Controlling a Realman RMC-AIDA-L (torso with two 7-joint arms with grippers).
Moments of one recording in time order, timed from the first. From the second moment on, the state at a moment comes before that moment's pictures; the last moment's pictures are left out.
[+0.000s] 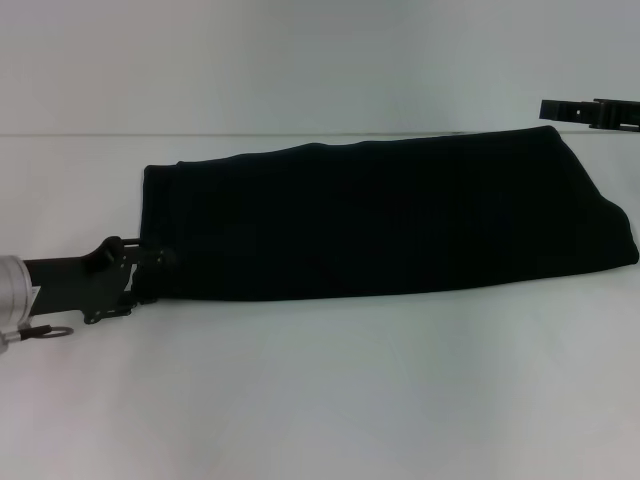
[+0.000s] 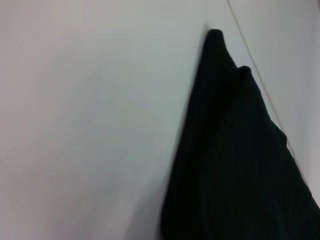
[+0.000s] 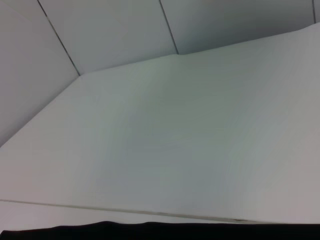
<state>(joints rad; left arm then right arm) -0.65 -1.99 0.34 0.46 2.41 1.18 -2.67 0.79 1.94 -0.53 -0.59 -2.21 -1.03 1.99</state>
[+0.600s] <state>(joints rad) -0.66 -2.00 0.43 0.47 2.42 1.14 -2.64 0.79 1.94 -0.53 -0.60 -2.21 -1.04 1.99</state>
